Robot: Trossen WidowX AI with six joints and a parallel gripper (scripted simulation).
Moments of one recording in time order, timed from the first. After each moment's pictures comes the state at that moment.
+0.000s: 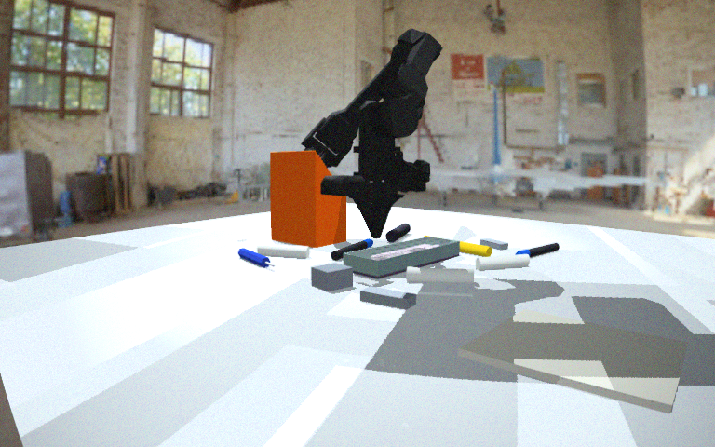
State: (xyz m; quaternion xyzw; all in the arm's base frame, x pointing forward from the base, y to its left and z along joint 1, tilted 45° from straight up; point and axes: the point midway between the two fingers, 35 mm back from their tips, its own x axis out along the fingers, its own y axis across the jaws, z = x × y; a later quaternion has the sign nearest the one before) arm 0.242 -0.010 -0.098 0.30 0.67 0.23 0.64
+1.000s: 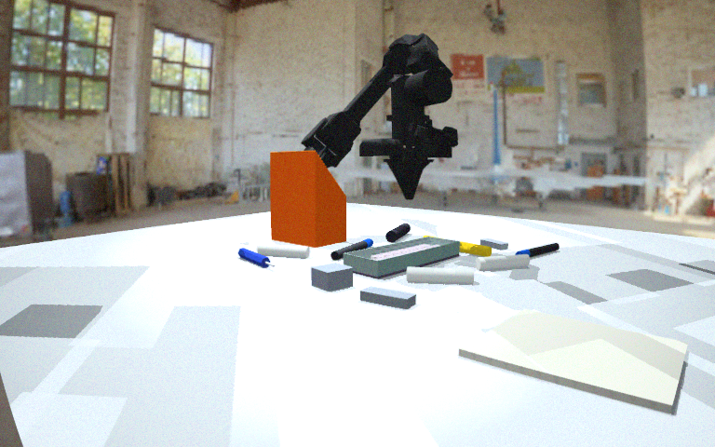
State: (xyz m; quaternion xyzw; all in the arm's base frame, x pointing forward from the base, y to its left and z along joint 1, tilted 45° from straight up) arm 0.252 0.006 -0.003 0.31 0.66 0.23 0.64
